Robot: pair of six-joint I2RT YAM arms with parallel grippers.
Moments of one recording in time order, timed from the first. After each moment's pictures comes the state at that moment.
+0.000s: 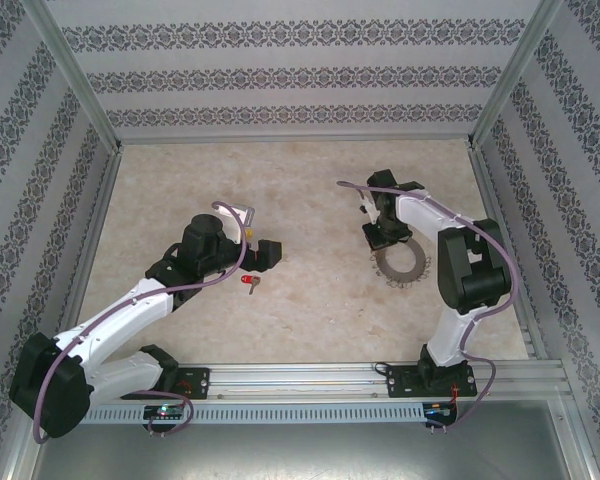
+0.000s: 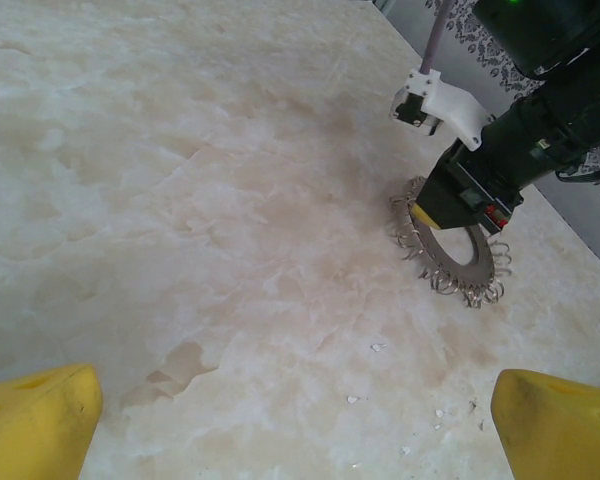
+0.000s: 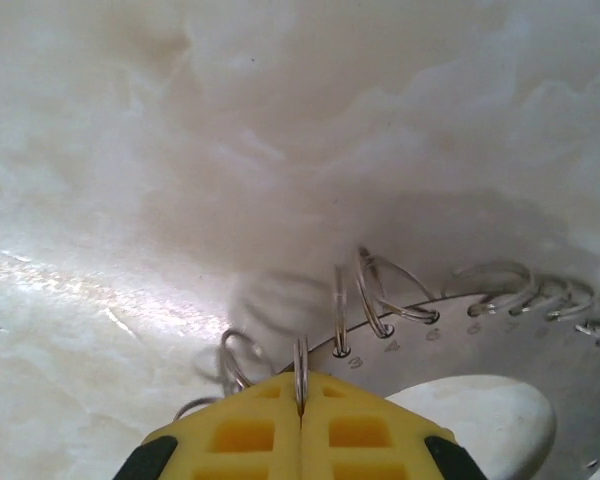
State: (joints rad) left arm -0.52 1.09 0.68 -0.06 0.24 -0.34; right arm 0.25 1.81 1.25 -0.86 0.02 -0.08
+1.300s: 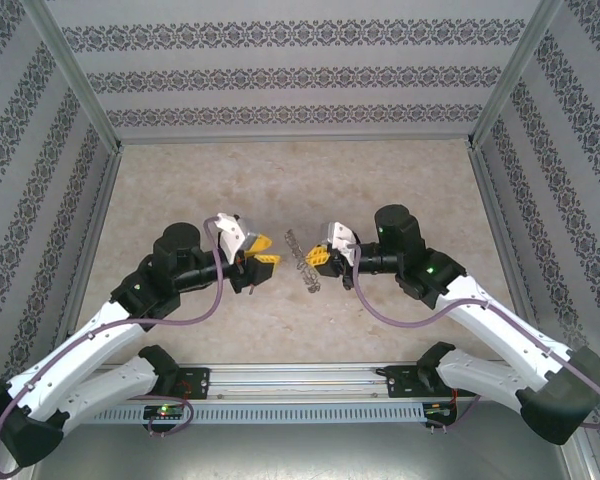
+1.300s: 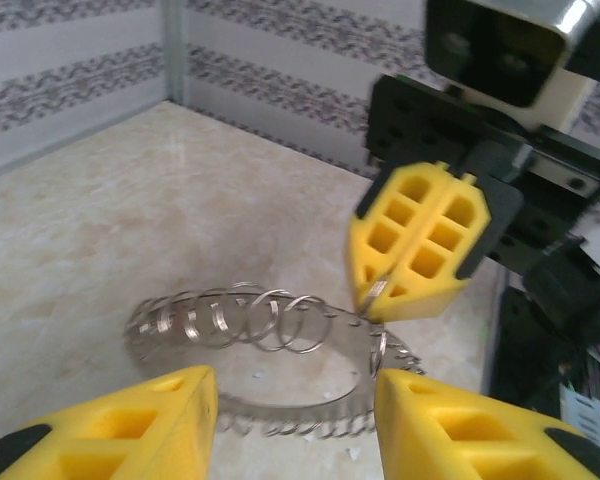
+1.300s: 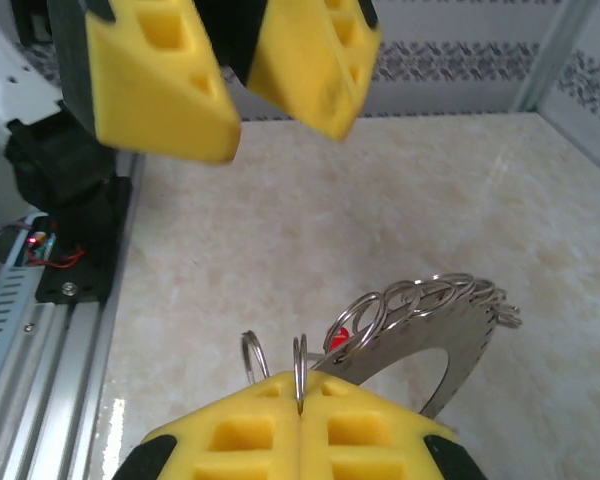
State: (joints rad) left arm -0.67 0.83 0.79 -0.23 0.42 -0.01; right arm 0.65 1.00 0.83 -0.27 -0.72 -0.37
